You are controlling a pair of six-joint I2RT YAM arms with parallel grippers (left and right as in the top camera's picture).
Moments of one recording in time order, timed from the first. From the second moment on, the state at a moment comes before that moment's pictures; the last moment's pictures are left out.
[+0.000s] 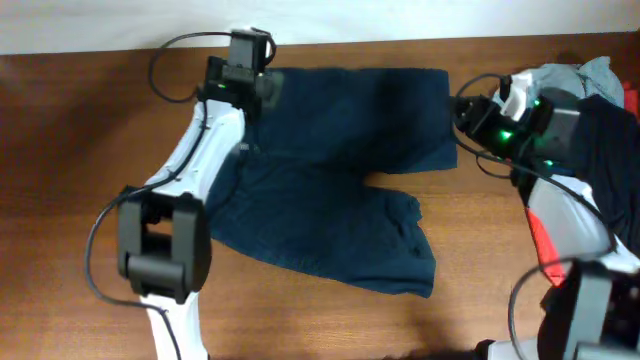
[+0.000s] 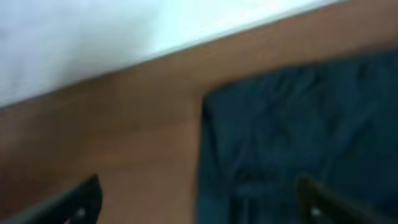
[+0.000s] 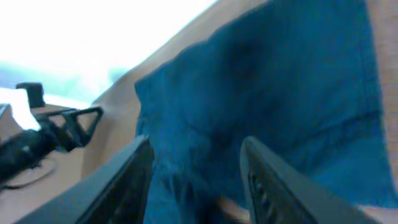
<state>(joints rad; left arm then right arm) -0.25 2.11 1.80 -0.50 -0.33 0.12 -0.22 1.59 1.02 0.01 -0.68 0.57</state>
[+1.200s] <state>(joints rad) -0.24 1.73 1.29 -0.89 -0.13 -0.18 -0.13 1.65 1.04 -0.83 -0.52 0.08</state>
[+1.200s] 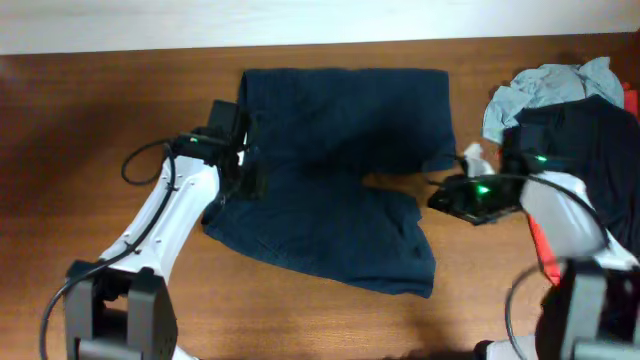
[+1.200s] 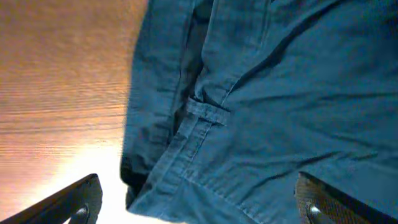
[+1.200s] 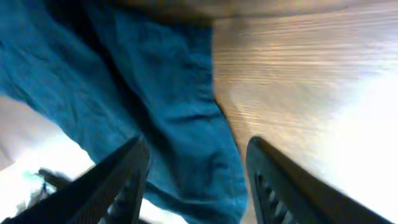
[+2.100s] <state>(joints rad) -0.24 1.84 1.18 -0.74 -0.08 -0.18 0.01 1.79 1.04 -0.69 -0.37 0.20</state>
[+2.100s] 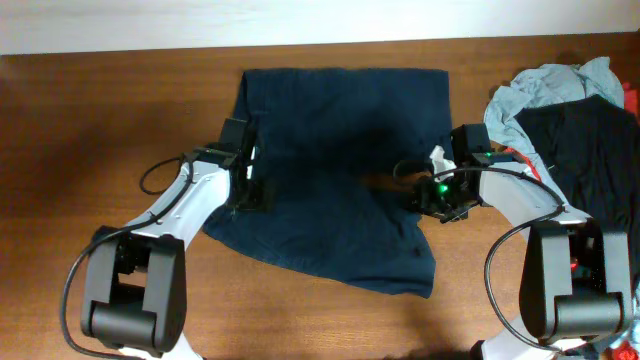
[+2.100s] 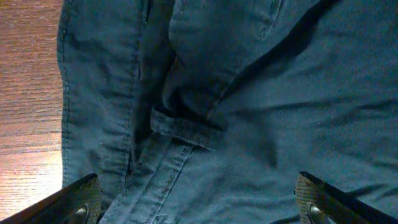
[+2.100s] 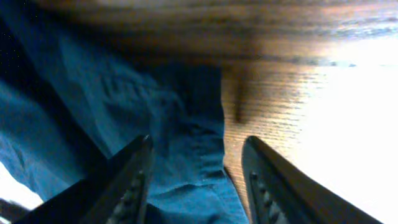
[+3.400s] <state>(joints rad) -0.24 1.84 1.18 -0.72 -0.08 -0.18 0.02 1.57 1.22 -0.84 0.11 0.24</state>
